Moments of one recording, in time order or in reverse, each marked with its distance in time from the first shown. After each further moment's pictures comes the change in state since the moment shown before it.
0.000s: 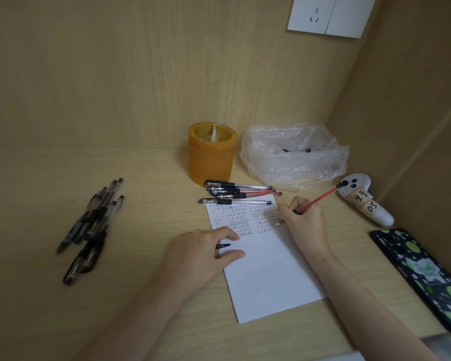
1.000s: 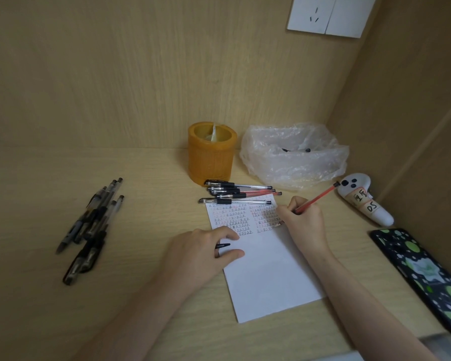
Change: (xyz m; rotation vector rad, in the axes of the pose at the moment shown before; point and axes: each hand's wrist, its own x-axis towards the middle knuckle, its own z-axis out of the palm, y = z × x) left_hand 0.001 0.001 -0.001 0.020 -0.015 -0.006; right_hand -0.002 -0.003 0.000 0.002 -0.015 -0.015
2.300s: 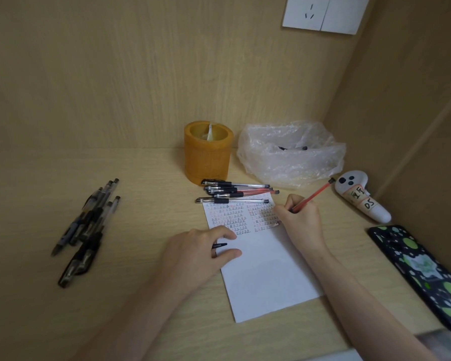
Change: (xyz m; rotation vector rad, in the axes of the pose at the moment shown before) left_hand 0.000 -0.001 0.001 0.006 0.004 0.011; right_hand 0.002 0.003 0.000 -0.003 -0.010 -0.036
